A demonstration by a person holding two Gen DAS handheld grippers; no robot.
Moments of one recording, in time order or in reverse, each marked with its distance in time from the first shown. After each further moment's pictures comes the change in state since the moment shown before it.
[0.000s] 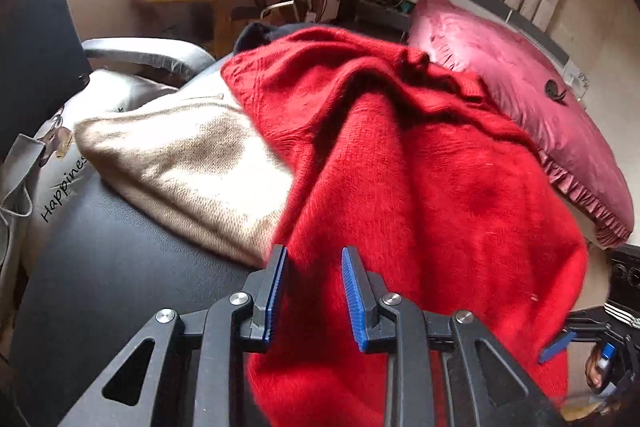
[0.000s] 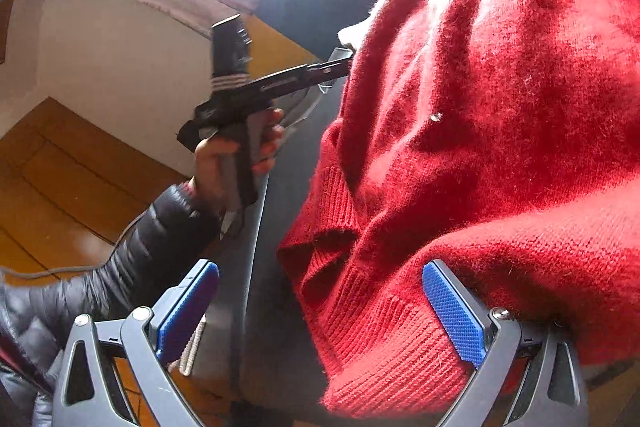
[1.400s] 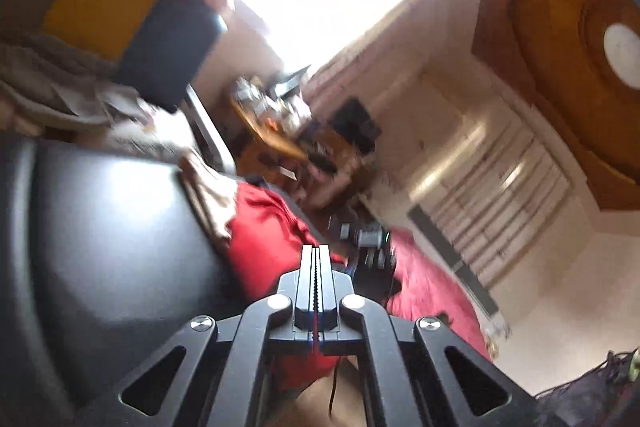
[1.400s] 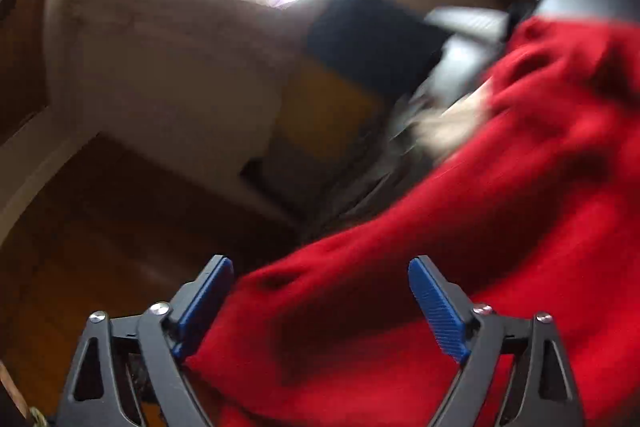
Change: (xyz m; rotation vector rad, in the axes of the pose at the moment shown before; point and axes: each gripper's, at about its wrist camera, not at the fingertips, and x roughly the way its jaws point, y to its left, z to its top) left arm -0.353 -0.083 -0.250 -0.662 -0.735 -0.190; right arm 0.014 0.041 0.165 0.002 0.039 0.286
